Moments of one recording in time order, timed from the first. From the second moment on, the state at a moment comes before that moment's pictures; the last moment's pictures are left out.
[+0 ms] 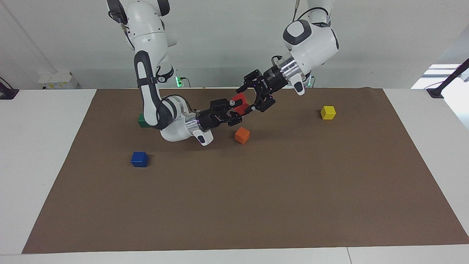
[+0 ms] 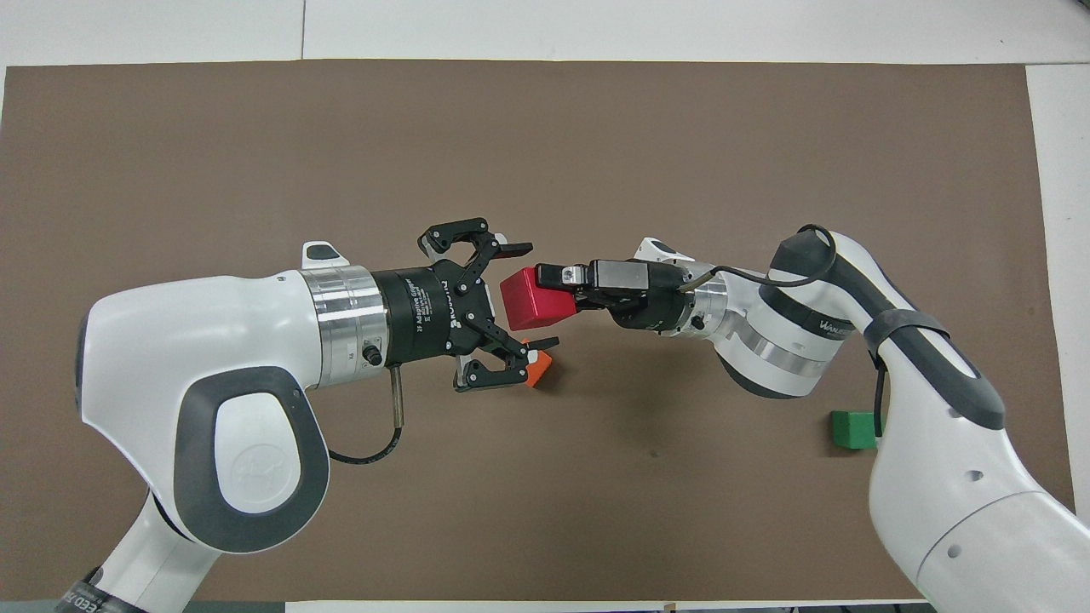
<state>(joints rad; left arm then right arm) -0.30 -0.11 -0.23 -2.06 -1.11 2.35 -1.61 0.24 0.39 0.08 -2.06 2.14 1.40 -0.86</state>
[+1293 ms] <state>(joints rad) 0.16 -0.05 -0.22 -2.03 -0.48 1.92 -0.59 0.09 -0.03 0.06 -2.01 1.34 2.00 -0.18</state>
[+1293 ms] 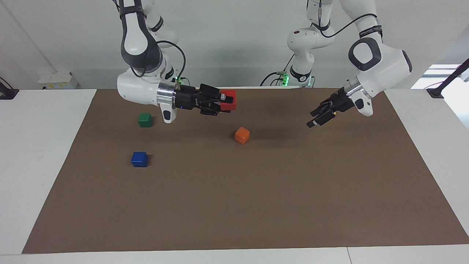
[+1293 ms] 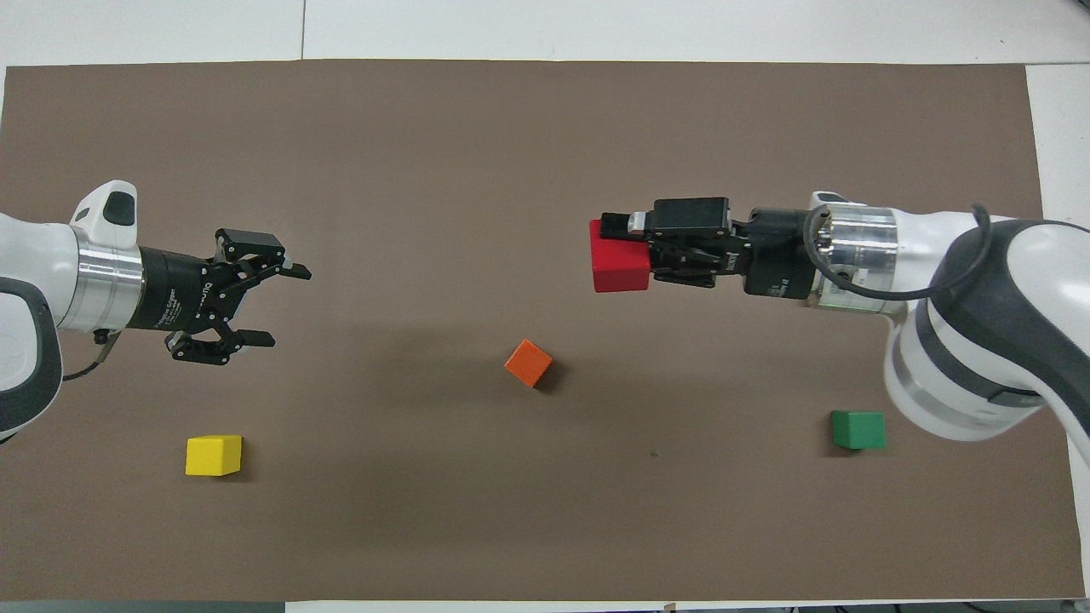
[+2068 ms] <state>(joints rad) 0.19 -0.05 -0.22 -1.88 -0.03 1.77 -0.39 -0.05 -0.02 0.06 -1.92 0.28 2.00 0.00</state>
